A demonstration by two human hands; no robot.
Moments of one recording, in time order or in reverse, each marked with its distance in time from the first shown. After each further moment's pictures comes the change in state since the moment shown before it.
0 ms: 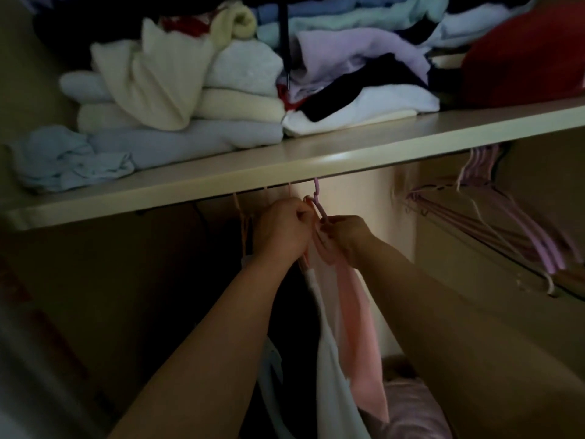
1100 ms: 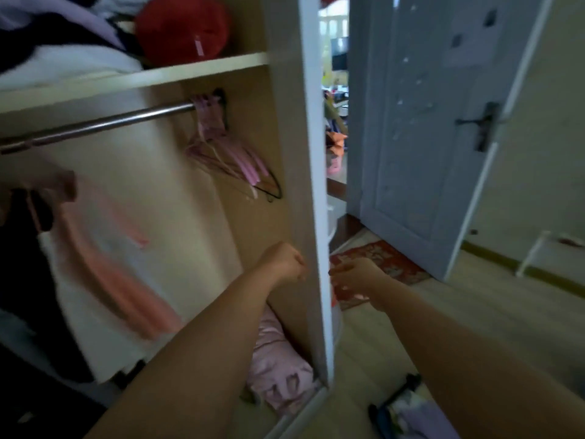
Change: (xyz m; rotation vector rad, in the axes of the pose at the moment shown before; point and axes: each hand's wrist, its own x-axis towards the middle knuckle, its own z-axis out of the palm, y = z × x) left_hand -0.257 0.227 0.182 -0.072 -1.017 0.166; right_hand -0.293 0.152 -0.369 -0.238 0.329 0.392
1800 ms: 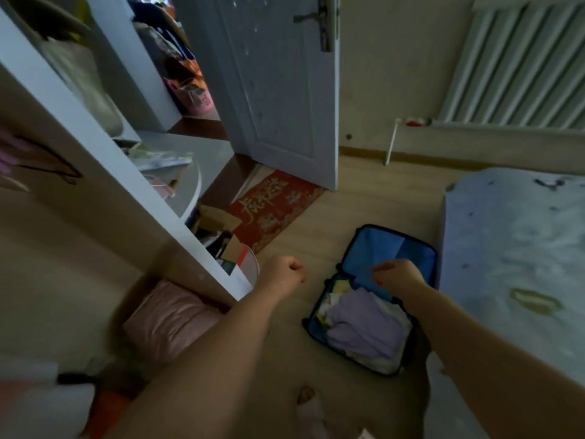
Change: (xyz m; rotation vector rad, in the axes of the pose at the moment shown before) left_hand 0.016 0.092 0.240 -0.058 -0.401 0.150; right_hand -0.078 0.242 -0.165 0.117 0.504 0.509
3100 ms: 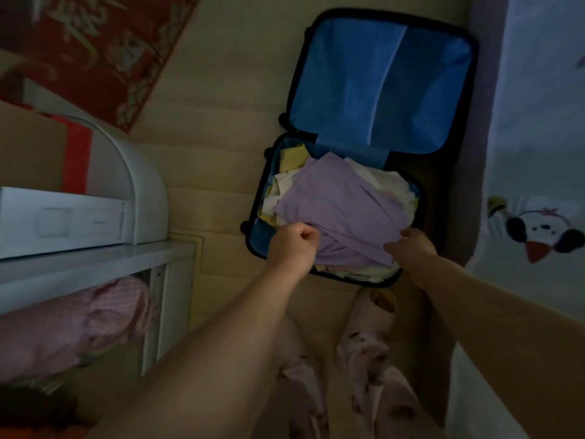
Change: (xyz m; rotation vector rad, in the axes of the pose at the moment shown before) left_hand 0.278 -0.208 0.388 -0.031 -0.324 -0.193; right_hand 0.324 0.369 0.143 -0.038 0.020 0.644
